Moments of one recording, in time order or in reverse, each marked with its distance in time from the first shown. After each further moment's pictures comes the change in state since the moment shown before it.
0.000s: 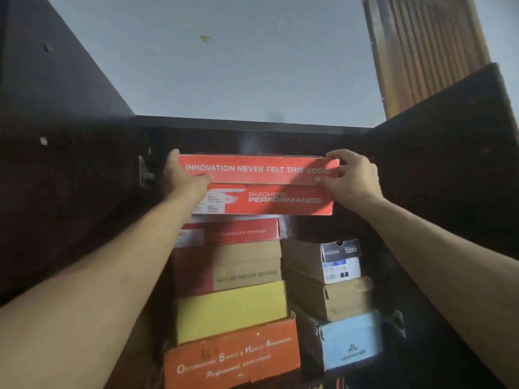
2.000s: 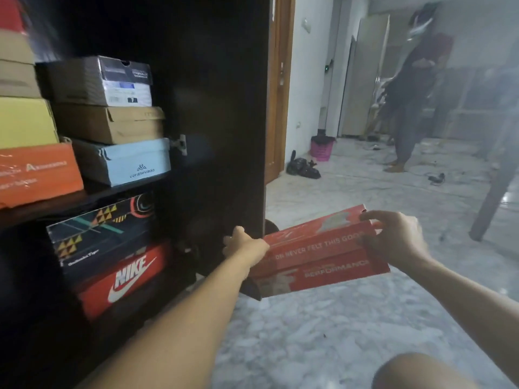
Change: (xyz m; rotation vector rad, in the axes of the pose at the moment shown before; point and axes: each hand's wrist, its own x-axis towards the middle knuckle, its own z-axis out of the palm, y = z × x) left_hand -0.564 -0.081 0.139 0.057 -1.253 -0.618; right_hand -0.421 0.137 -0.350 -0.966 0.032 0.746
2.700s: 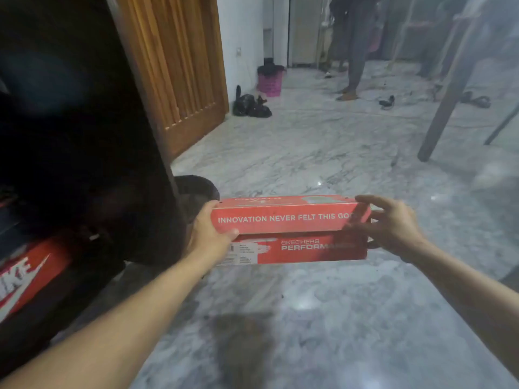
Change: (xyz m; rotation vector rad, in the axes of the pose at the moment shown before) left_hand 0.068 -0.029 0.144 0.160 -0.108 0.348; right_hand 0.050 0.201 0.062 0.408 -0.164 0.352
